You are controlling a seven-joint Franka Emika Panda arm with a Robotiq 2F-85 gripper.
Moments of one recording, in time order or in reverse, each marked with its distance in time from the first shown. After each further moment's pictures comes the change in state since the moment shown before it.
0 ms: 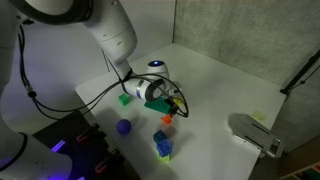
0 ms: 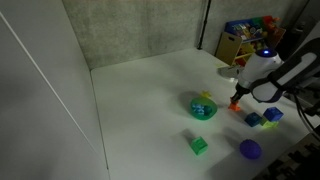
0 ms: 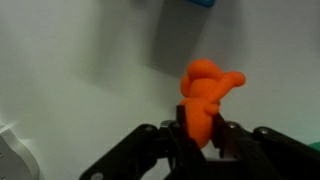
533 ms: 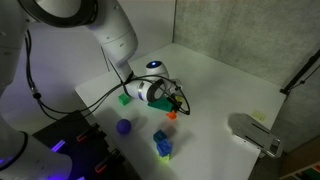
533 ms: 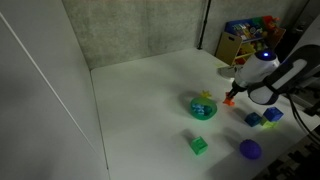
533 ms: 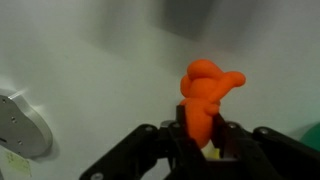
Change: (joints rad) arm 0.074 0.059 -0.073 0.034 0.000 0.153 0.028
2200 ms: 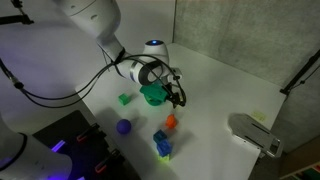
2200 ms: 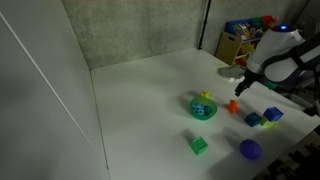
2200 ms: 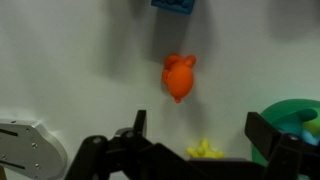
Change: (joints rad) arm -0.097 -0.324 0.107 -0.137 0.049 -0.323 -0.025
